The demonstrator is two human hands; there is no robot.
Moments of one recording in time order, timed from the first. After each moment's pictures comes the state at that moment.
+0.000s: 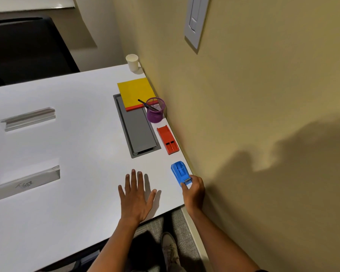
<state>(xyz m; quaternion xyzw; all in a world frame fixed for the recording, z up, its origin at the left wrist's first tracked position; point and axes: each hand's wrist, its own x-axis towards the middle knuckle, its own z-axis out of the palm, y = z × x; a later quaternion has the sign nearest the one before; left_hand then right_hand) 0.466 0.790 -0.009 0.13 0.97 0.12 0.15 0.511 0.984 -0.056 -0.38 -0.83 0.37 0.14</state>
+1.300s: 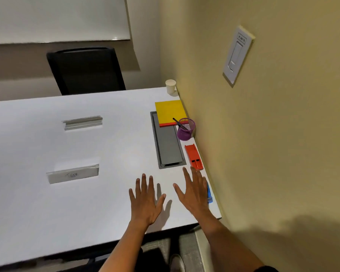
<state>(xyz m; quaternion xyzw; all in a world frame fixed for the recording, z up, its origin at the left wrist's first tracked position) 0.467 0.752 0.037 0.06 0.98 0.12 0.12 0.460 0.941 0.011 -0.10 -0.98 0.14 0.04</state>
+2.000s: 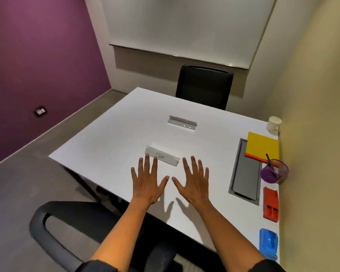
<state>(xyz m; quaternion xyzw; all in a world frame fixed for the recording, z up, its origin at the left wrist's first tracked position) 0.516 0.573 0.128 -0.21 0.97 0.09 -0.01 0.421 0.730 0.087 0.24 -0.96 0.15 0.03</state>
